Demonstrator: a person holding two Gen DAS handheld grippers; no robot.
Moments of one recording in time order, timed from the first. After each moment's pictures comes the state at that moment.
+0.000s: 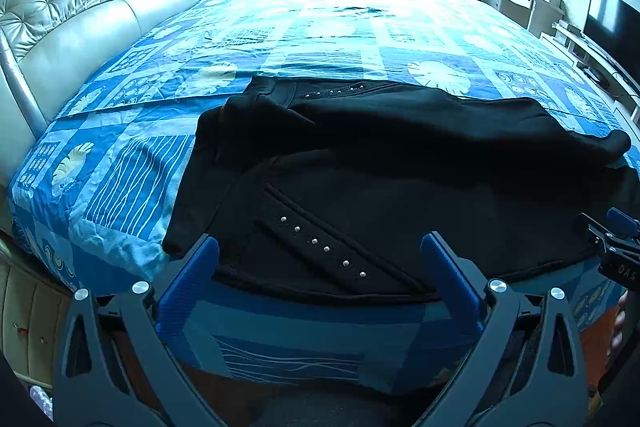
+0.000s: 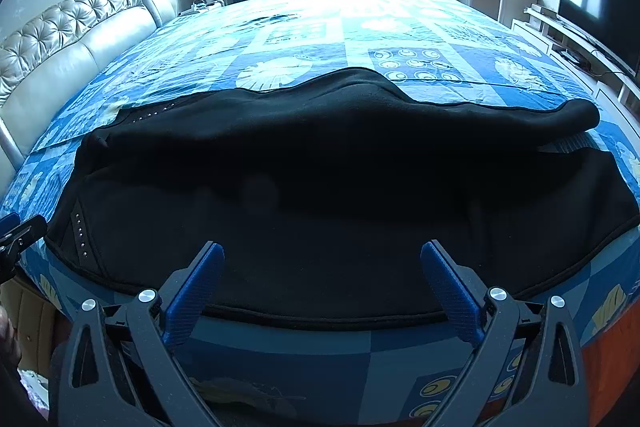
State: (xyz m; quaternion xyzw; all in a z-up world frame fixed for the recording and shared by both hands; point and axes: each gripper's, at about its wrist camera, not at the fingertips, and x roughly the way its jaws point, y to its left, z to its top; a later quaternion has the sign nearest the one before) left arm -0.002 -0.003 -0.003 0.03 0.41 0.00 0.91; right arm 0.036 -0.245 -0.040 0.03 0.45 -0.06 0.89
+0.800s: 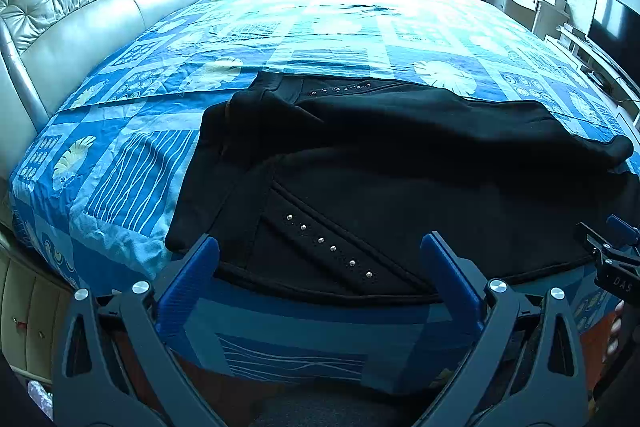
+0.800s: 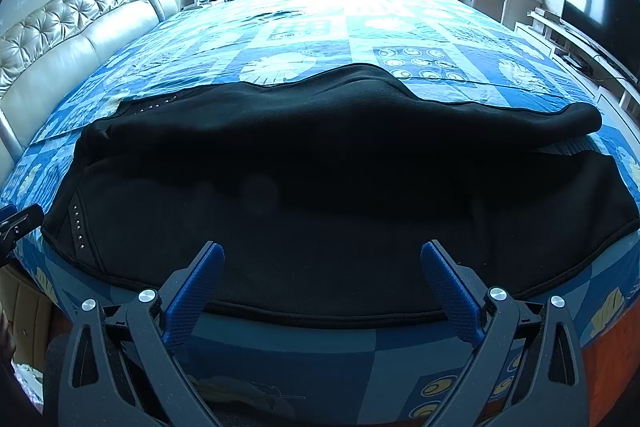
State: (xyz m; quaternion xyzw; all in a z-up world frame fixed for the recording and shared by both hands) left arm 0.000 0.001 -0.004 0.02 0.42 0.01 0.91; right arm 0.036 -0.238 -0.045 0.02 0.45 -0.06 0.89
